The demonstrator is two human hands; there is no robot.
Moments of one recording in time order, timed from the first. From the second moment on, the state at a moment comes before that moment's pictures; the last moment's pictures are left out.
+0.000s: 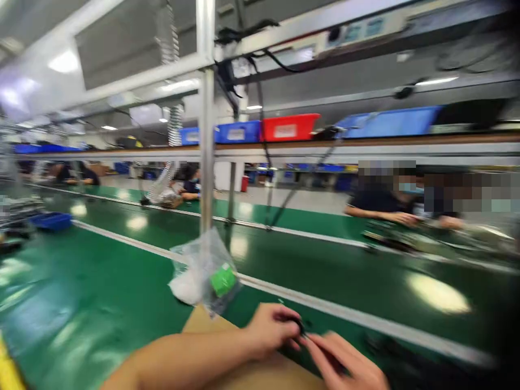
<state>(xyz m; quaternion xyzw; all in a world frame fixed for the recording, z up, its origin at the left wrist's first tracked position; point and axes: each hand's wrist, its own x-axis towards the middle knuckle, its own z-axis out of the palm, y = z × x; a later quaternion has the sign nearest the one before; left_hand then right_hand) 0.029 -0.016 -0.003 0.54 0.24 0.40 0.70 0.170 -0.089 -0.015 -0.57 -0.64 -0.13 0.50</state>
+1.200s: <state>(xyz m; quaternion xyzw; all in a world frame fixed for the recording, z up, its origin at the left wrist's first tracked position) 0.024 -0.011 -0.022 0.59 0.20 0.32 0.71 0.180 -0.115 -0.008 -0.61 -0.64 -0.03 0.46</state>
